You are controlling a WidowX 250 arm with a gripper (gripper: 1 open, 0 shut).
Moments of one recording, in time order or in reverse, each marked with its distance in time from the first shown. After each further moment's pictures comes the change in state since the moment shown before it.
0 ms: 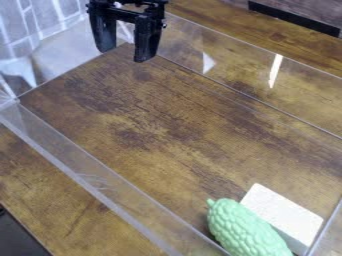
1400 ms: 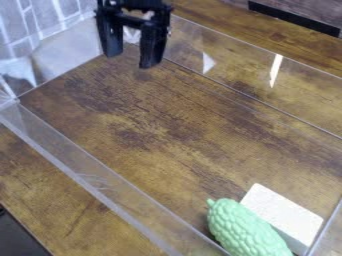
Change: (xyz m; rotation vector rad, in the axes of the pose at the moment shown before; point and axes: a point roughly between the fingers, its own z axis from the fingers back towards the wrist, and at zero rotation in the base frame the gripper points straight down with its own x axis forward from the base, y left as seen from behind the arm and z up) arm 0.005 -0.005 -0.012 0.003 0.017 -0.045
